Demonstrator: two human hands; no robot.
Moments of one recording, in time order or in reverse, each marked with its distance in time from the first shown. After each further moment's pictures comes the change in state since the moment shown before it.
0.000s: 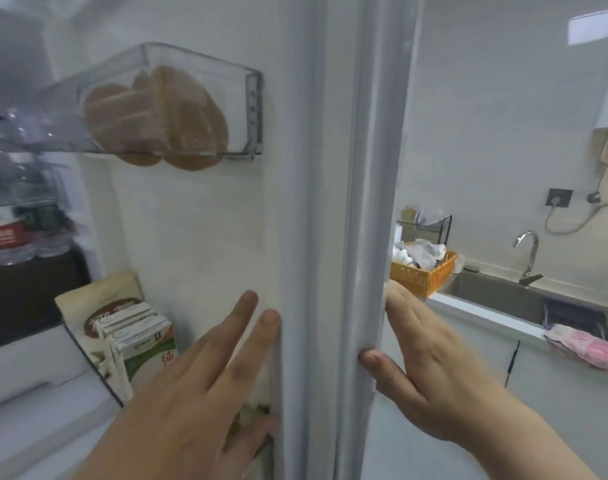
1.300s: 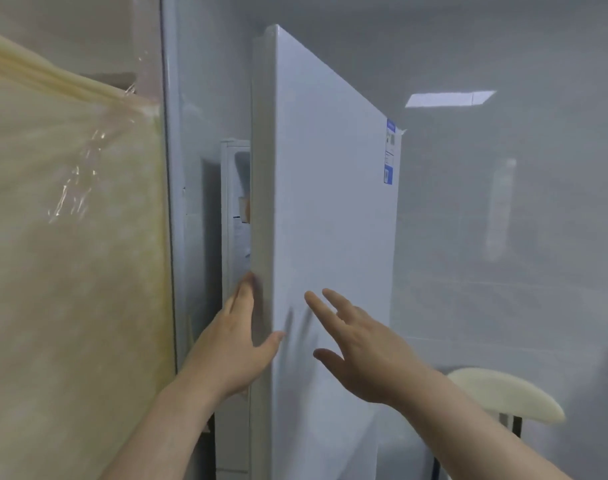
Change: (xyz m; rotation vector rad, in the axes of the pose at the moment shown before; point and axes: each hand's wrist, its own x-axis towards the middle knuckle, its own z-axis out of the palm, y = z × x) left_hand -0.107 0.076 -0.120 0.128 0.316 -1.137; right_hand 0.076 -0.143 0.043 0.288 -0.280 -0.707
